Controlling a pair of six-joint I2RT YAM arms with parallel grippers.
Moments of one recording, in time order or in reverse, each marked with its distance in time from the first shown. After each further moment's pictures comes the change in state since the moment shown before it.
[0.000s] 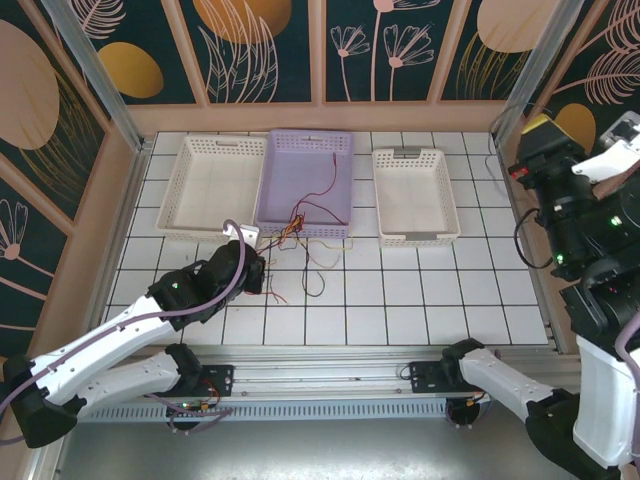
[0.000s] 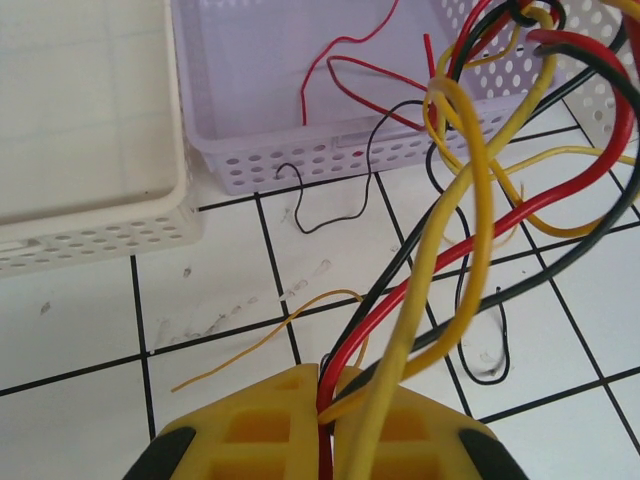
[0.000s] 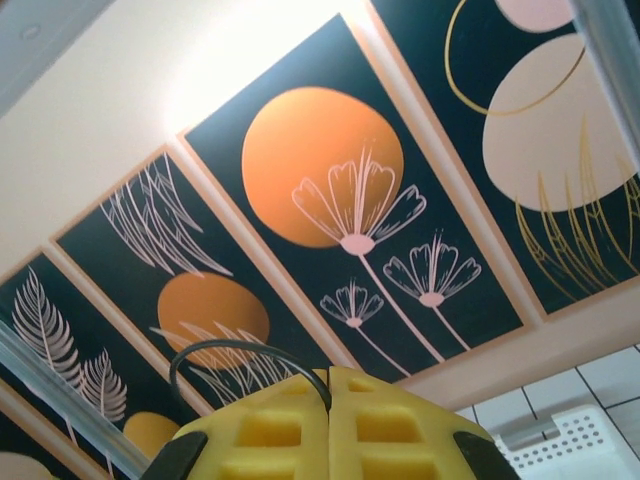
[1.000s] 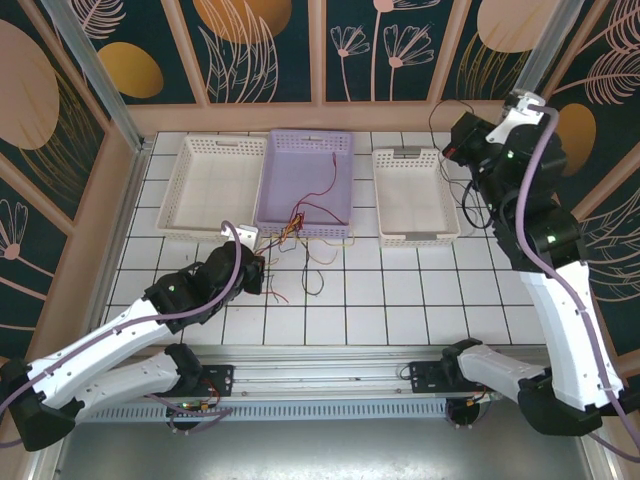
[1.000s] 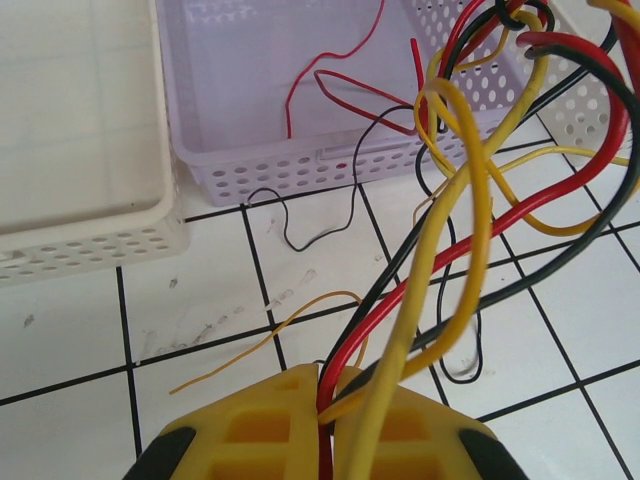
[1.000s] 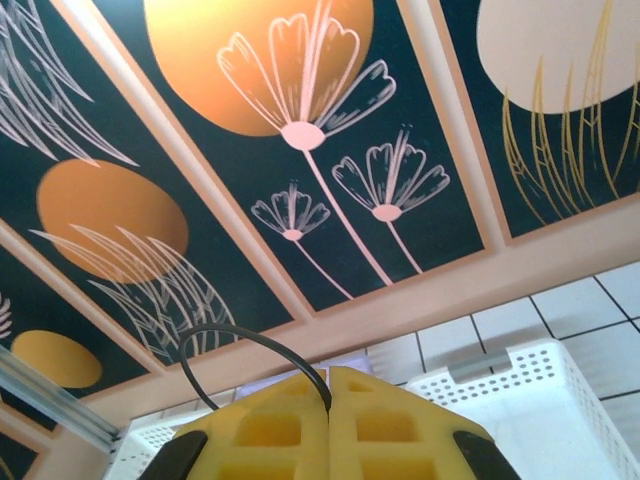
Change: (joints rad) left arm 0.000 -0.029 -0.012 0.023 0.021 0.006; right arm -0.027 0.122 -0.241 0.151 -0.035 -0.055
